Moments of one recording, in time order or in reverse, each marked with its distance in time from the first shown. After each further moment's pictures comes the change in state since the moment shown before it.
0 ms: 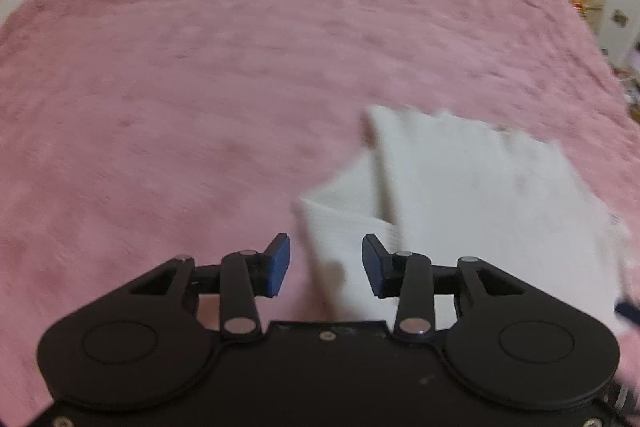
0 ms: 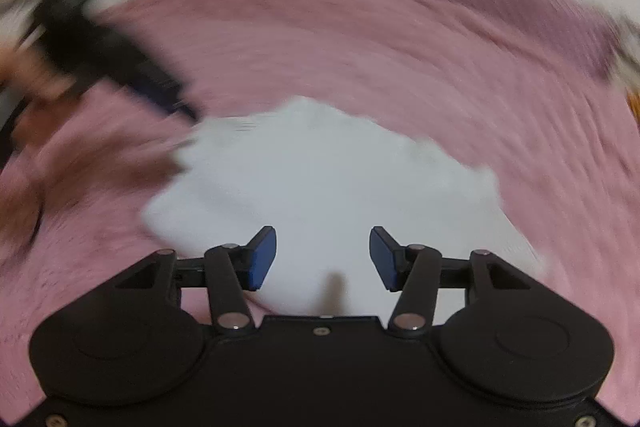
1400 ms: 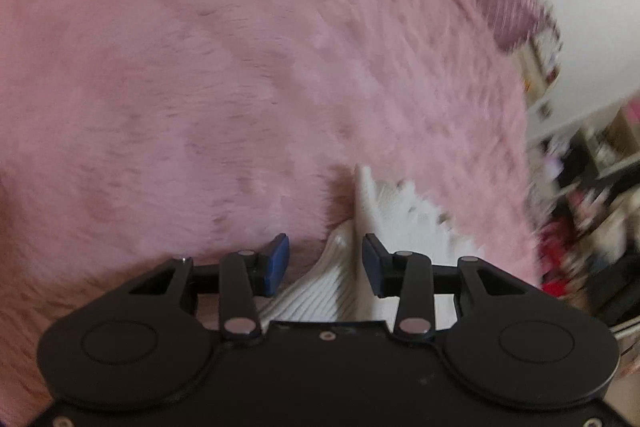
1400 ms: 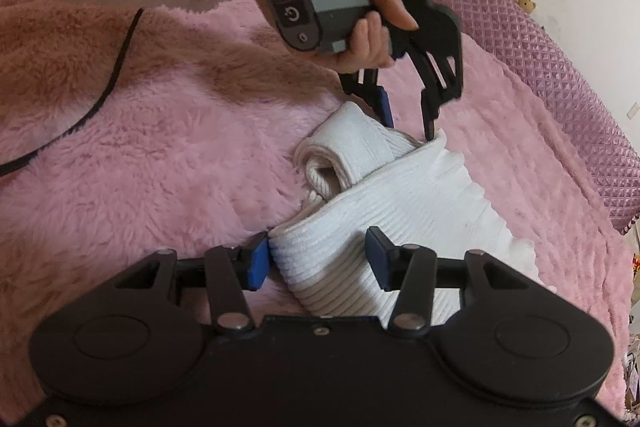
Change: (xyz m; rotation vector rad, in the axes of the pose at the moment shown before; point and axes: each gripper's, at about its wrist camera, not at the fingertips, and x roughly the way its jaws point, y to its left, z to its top) left arm 0.133 0.073 0.065 -0.441 0.131 -0.541; right arm 0.065 0.110 0.011 -0.360 0.024 -0.062
